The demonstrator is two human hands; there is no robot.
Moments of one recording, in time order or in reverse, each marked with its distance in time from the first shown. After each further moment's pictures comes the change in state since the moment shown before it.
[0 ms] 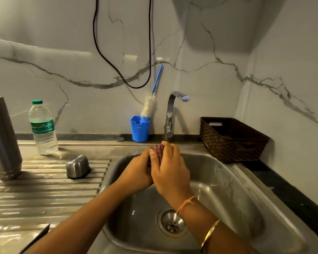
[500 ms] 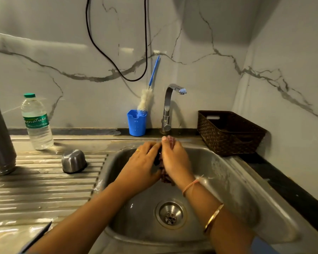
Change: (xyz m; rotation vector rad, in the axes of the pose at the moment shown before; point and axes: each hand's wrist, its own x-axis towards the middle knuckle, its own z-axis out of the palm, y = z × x) left_hand -0.004 0.002 0.012 0.388 -0.053 0.140; right_hand 0.022 0.009 -0.009 0.411 -0.152 0.469
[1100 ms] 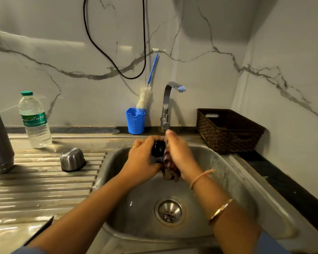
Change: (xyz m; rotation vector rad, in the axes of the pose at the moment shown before) left_hand 0.009 0.009 -0.005 -0.330 0.053 -0.126; right_hand 0.005 -0.005 -0.018 0.301 -0.168 0.113
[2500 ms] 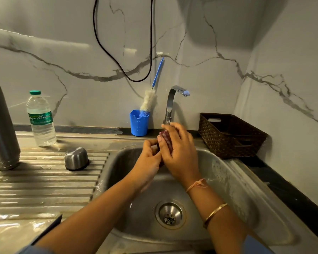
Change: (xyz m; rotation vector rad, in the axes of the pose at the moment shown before) left_hand -0.002 0.017 0.008 -0.996 0.015 -0.419; right_hand 0.017 0.022 0.004 -0.678 0.313 -0.923
